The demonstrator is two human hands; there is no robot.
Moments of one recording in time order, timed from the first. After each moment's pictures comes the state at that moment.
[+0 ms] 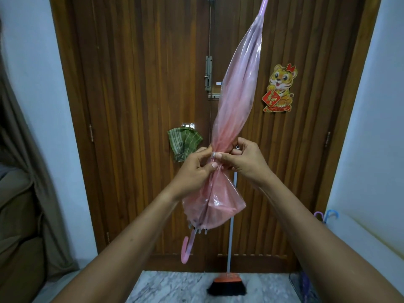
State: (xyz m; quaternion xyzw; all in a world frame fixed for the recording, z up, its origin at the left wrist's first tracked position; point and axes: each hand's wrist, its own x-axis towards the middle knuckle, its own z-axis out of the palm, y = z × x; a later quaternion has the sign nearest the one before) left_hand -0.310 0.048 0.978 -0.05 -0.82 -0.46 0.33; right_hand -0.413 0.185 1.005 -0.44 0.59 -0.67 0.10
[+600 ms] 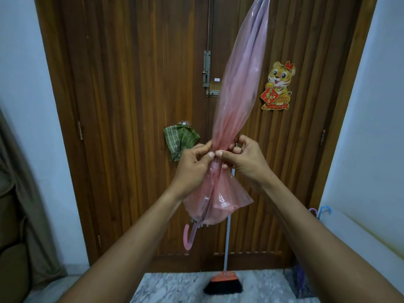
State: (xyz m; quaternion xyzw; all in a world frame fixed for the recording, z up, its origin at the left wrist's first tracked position) left_hand -0.327 0.005 0.970 -0.04 -0.75 -0.51 0.41; right_hand -0.414 0.143 0.999 -0.42 0.58 -0.69 0.08
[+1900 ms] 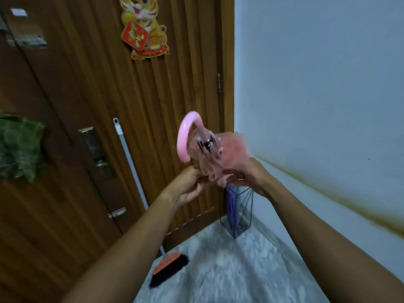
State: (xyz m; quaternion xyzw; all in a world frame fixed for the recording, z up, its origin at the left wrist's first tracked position) left_hand -0.712 0.186 0.821 -0.01 -0.56 -0.82 -0.12; right_hand -0.730 0.385 0.828 -0.08 0.75 -0.65 0.11
